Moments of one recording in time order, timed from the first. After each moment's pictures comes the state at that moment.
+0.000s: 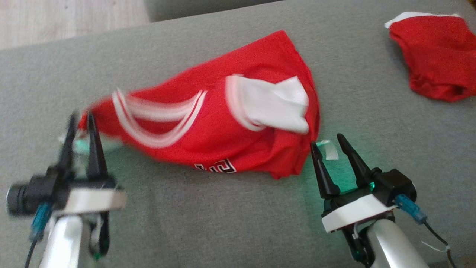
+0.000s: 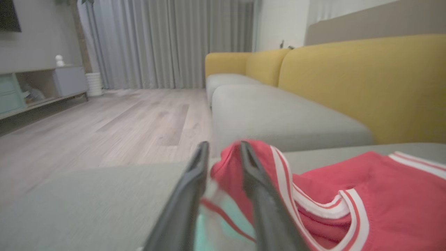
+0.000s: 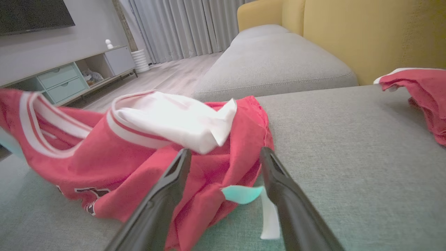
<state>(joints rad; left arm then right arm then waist) -0.24 0.17 -0.08 0.20 -0.20 0.01 -0.26 -0.14 -0.05 0.27 0.30 0.20 0.12 -0.26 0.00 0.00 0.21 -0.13</state>
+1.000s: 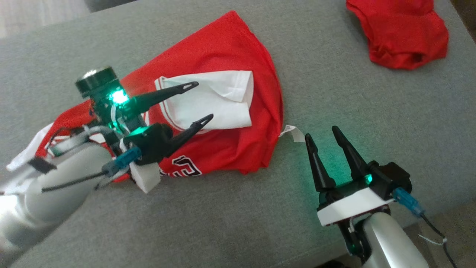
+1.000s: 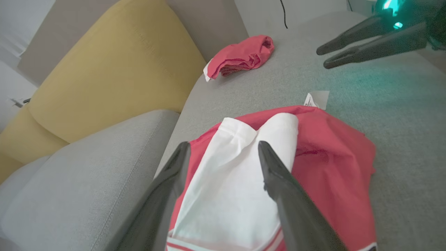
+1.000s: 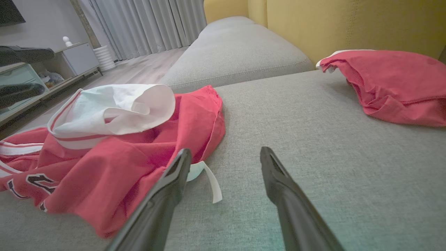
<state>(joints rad) -0.88 0.68 -1.12 0.11 -0.26 -0.13 -0.07 -0.16 -0.05 0.29 0.29 0.22 0.12 -0.26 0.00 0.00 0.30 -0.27</state>
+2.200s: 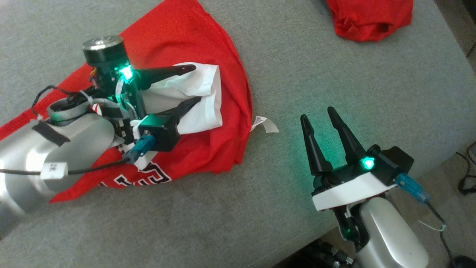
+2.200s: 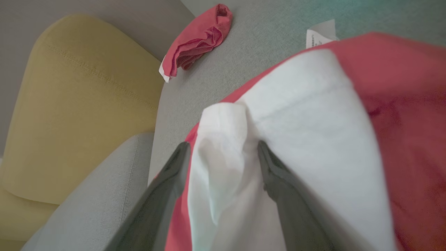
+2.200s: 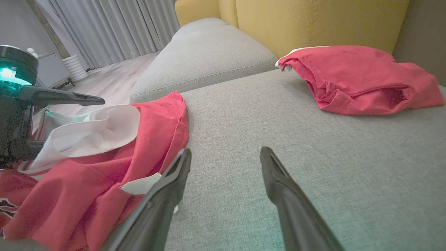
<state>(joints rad) -1.13 0.63 -1.32 0.34 -0.01 -0.13 -0.13 -0.23 -0.05 0.33 0.26 0.31 0.12 -0.26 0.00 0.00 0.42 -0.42</state>
